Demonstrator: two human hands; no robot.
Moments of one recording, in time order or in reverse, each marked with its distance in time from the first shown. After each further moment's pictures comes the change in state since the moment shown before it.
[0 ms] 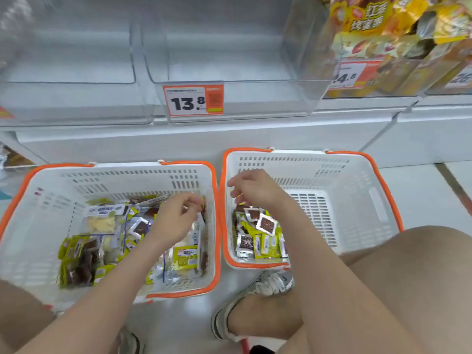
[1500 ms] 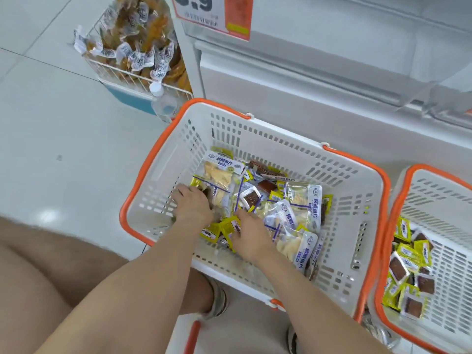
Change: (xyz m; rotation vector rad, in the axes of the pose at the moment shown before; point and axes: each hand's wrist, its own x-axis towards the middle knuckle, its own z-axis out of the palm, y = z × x) left_hand -0.007 -0.294 -0.116 0.674 0.066 -0.852; right_hand 0.051 0.055 0.351 -0.705 -0.434 -0.247
